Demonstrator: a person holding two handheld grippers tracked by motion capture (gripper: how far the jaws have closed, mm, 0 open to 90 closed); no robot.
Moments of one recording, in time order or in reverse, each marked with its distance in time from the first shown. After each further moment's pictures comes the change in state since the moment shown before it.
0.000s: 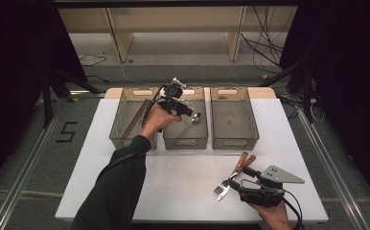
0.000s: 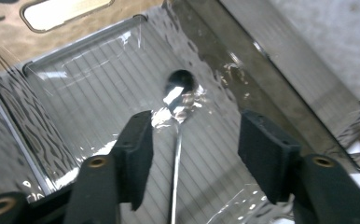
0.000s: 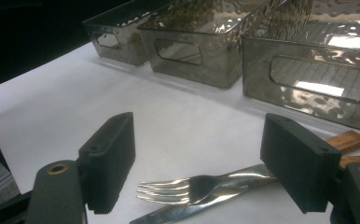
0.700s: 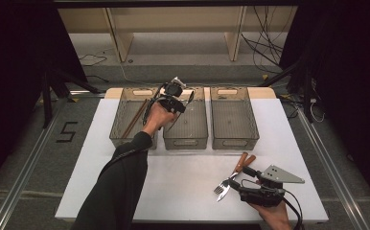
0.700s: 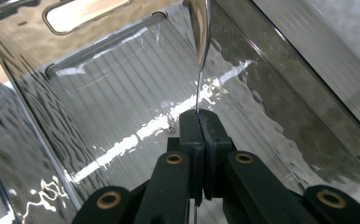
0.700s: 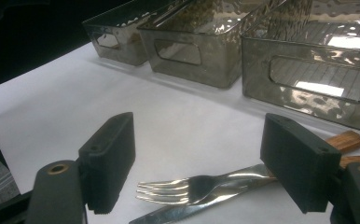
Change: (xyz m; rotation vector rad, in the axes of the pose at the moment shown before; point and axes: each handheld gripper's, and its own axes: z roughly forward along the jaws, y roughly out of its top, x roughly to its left) left arm 0.010 0.006 0.013 0.037 0.064 0.019; right arm -0.001 0.000 0.000 0.000 -0.001 -0.002
